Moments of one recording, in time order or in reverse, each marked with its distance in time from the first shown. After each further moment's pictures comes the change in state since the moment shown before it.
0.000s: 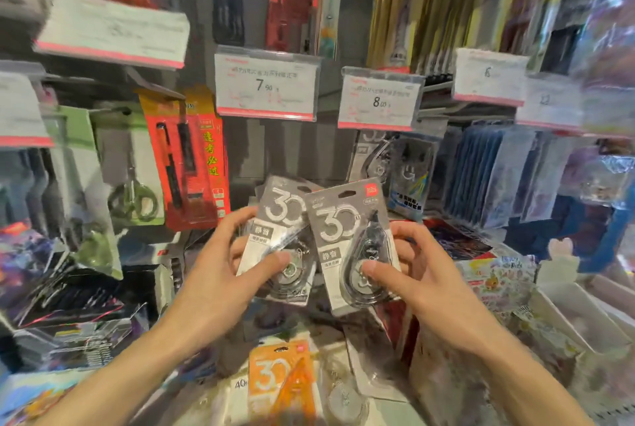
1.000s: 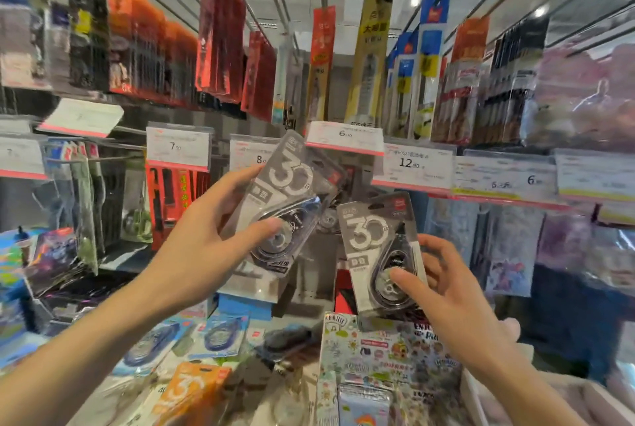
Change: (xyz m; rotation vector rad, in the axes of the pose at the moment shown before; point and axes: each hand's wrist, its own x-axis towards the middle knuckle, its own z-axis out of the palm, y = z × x) left_hand 0.010 0.150 0.141 0.470 0.241 0.347; right_hand 0.026 -0.001 -0.189 0.012 -0.083 -0.145
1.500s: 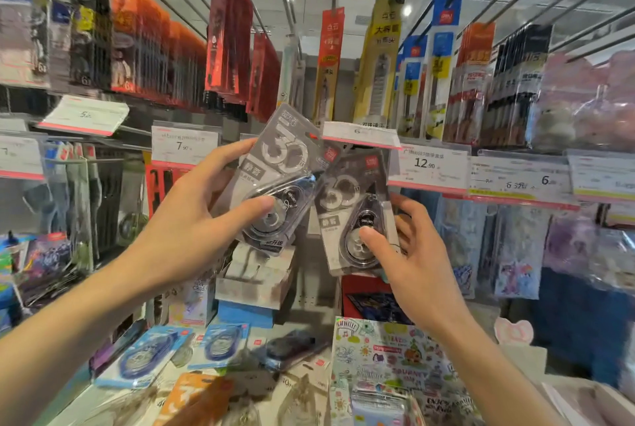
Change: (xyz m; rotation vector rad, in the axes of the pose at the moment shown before) left_hand 0.015 -0.011 -0.026 -0.062 0.014 0.058; right_hand 0.028 -0.027 0.052 -0.107 0.123 -0.151
